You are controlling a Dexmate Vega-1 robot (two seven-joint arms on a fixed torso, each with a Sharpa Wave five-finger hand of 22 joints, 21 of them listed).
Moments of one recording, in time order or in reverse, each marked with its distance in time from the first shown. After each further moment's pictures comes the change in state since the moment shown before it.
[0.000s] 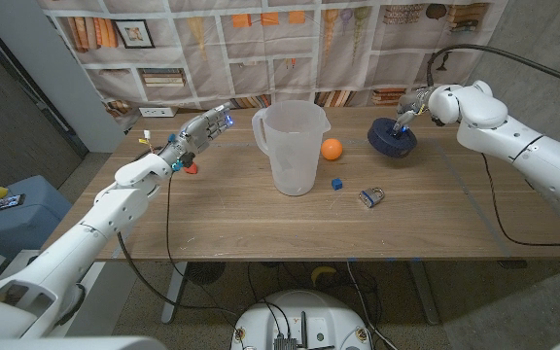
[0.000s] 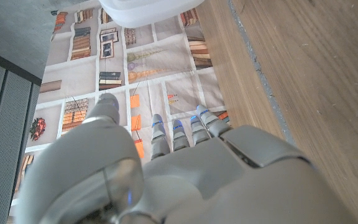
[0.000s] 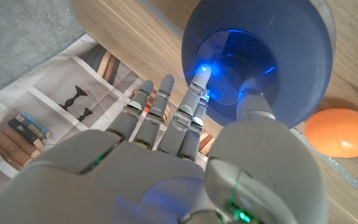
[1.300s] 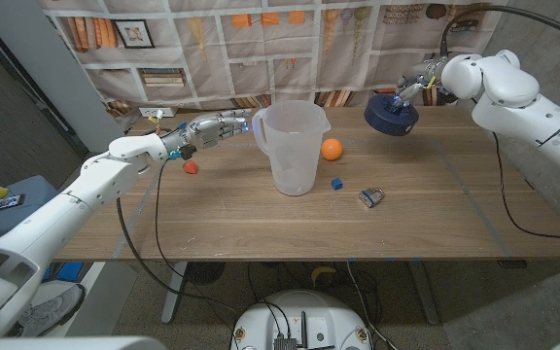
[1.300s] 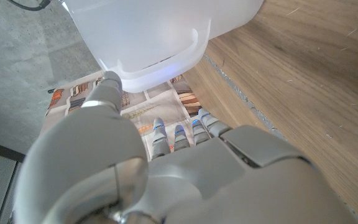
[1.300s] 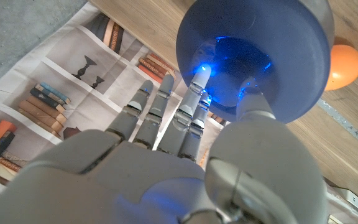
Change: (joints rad) left arm -0.141 0.124 0.096 -0.016 0.074 0.146 -0.221; left_hand 0.197 -0.069 0.044 -0.086 -0.001 -0.081 -0.002 -0.011 0.000 -0.070 0.041 -0.022 0.000 -0.065 0.050 -0.008 -0.003 -0.061 0.032 -0.015 -0.003; right arm -0.008 -0.075 0.112 -0.188 0.095 -0.036 0.029; right_hand 0.000 0.000 0.002 0.002 0.000 -0.040 -0.040 0.000 0.000 0.002 0.002 0.004 0.001 0.000 0.000 0.000 -0.002 -0.004 0.004 0.000 0.000
